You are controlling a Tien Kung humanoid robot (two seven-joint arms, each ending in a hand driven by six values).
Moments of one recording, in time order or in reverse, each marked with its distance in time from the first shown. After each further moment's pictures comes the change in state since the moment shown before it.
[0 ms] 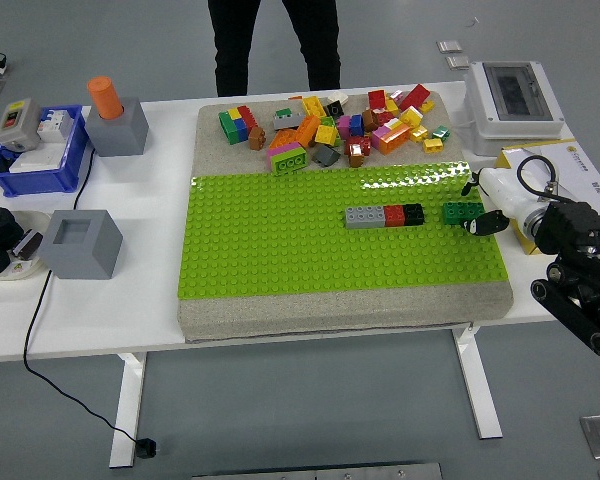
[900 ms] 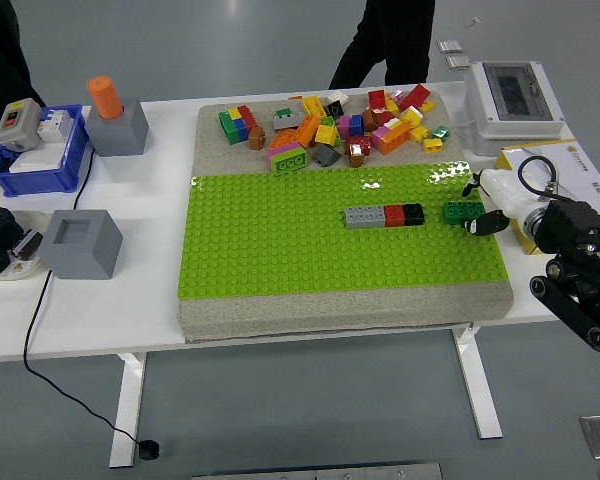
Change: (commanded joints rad) left arm -0.003 0.001 0.001 0.000 -0.002 0.000 -0.001; right arm 0.013 0.006 -0.009 -0.030 0.037 -0.003 0.010
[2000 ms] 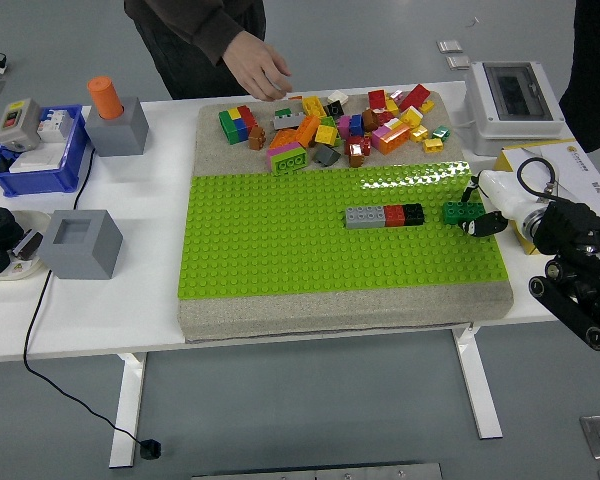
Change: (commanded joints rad) left arm -0.003 0.001 0.002 0.000 0.002 0.001 0.000; right arm 0.003 0.003 -0.015 -0.015 0.026 -0.013 0.014
